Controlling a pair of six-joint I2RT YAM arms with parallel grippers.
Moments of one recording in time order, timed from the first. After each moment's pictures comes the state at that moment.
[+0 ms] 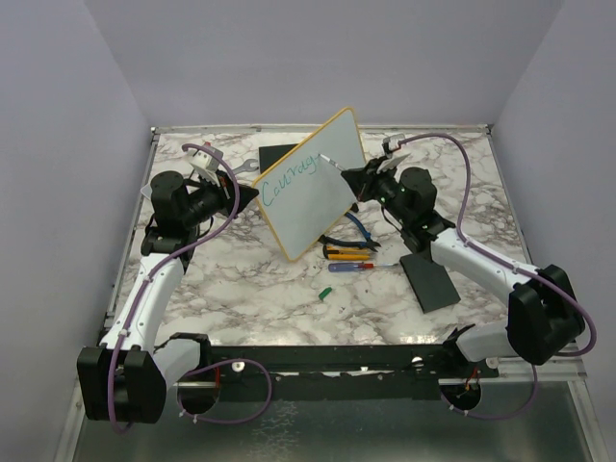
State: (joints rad) left arm -0.06 1.06 0.81 0.10 0.71 -0.25; right arm 0.54 1.39 0.88 0.48 -0.05 0.27
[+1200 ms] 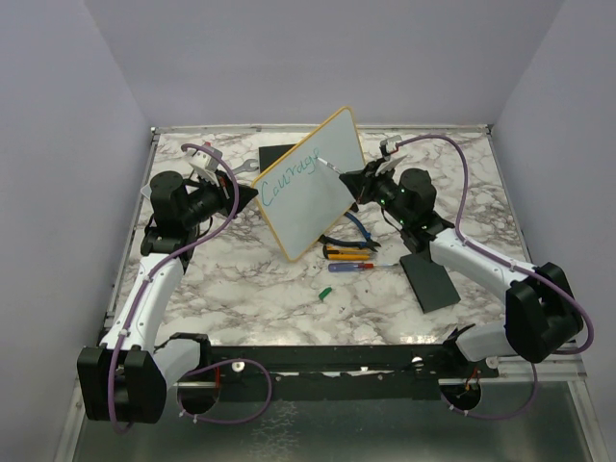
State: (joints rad) left arm -0.06 1.06 0.80 0.10 0.71 -0.25; right arm 0.53 1.40 0.87 0.50 -0.12 0.25
